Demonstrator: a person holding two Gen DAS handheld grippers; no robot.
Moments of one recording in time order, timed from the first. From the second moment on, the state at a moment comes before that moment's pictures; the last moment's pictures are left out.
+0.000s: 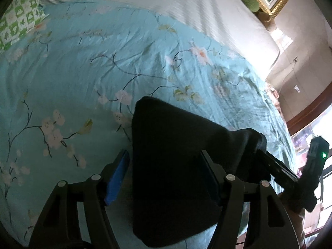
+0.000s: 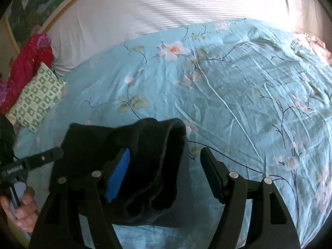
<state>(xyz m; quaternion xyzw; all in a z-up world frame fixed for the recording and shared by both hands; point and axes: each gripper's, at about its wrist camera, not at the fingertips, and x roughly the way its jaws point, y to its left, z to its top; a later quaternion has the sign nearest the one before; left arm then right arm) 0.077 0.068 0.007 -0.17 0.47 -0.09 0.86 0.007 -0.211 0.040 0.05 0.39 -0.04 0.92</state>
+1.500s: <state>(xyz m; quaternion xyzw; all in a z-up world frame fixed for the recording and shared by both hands) 0.080 0.065 -0.036 -0.23 0.52 -0.15 0.81 0.010 -0.248 -0.008 0.17 0.43 0.10 0.88</state>
